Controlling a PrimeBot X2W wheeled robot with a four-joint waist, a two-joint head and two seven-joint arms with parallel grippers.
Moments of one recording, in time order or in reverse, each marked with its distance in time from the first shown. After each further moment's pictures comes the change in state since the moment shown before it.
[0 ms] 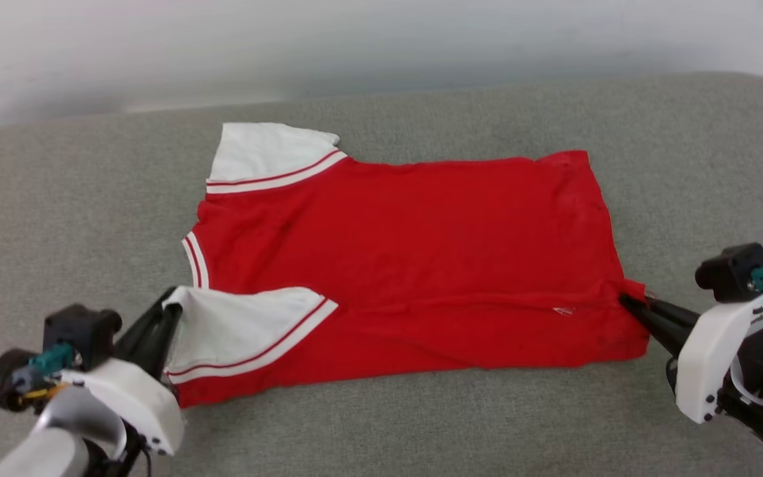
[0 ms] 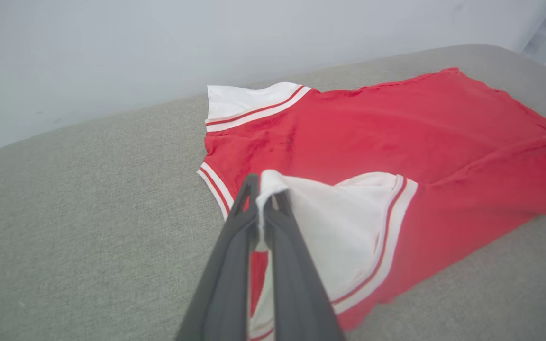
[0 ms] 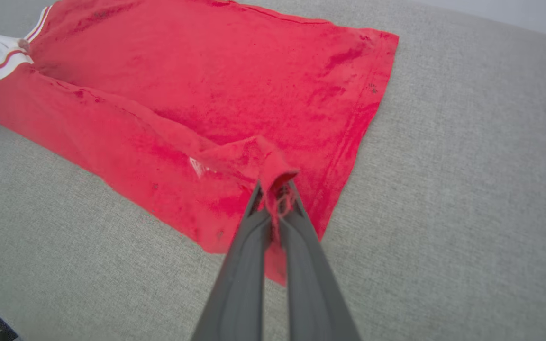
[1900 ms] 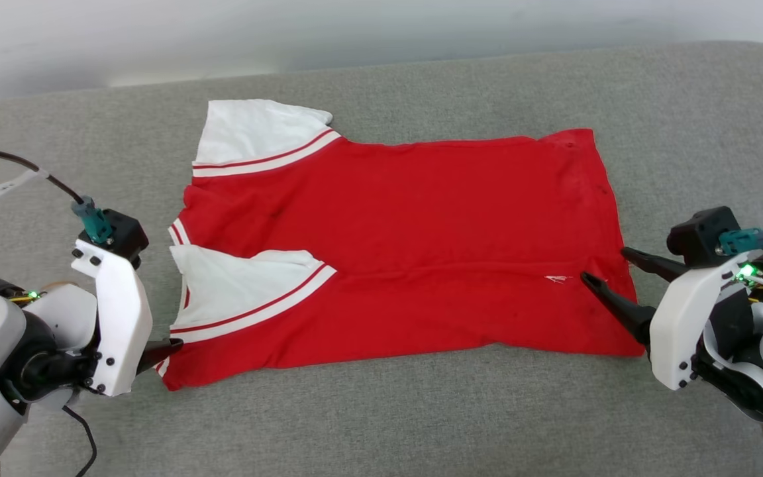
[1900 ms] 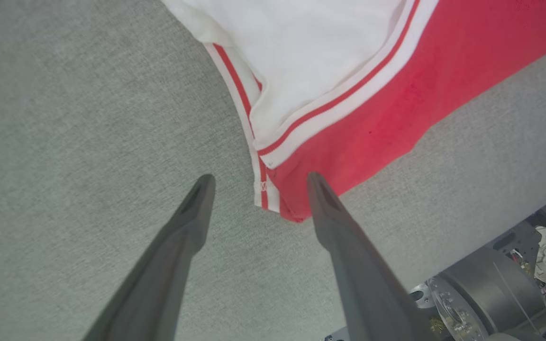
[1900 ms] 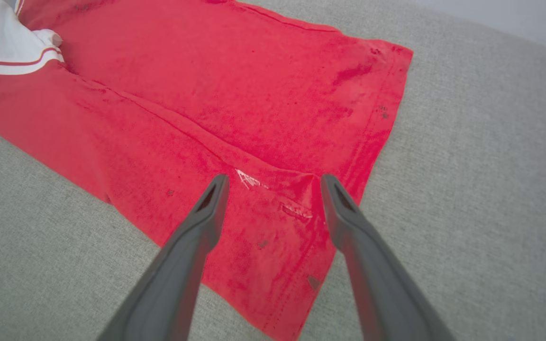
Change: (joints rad) left arm -0.447 0.112 -0.203 0.242 -0.283 -0.297 0.925; right arm -0.100 0.081 -0.007 0.032 -0.088 0.000 0.069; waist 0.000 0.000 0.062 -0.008
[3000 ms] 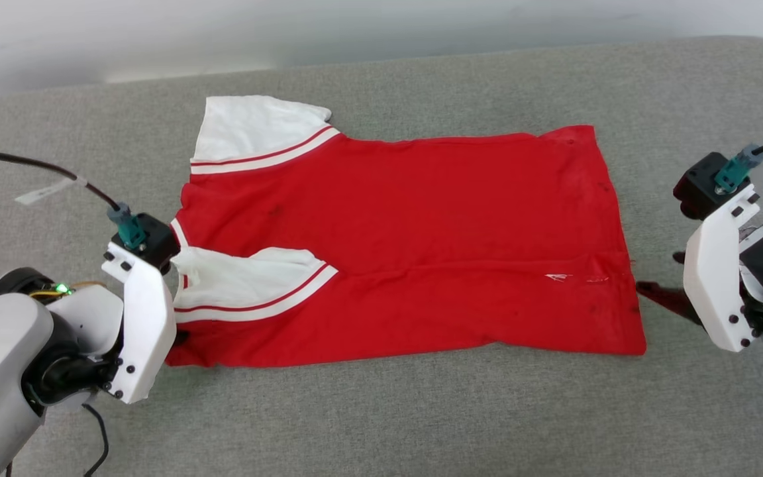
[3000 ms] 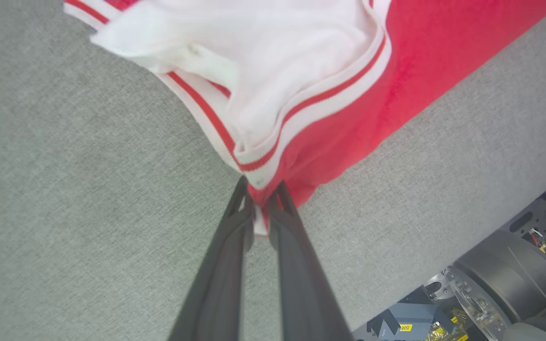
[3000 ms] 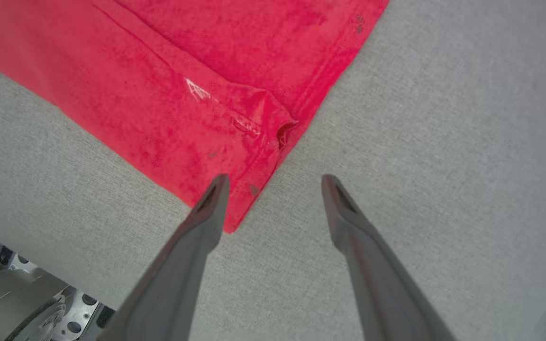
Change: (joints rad) left arm -0.044 0.001 -0.096 -0.030 0.023 -0.032 -0.038; right arm -0.267 -0.180 0.206 -0.031 0.194 0.000 0.488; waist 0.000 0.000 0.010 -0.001
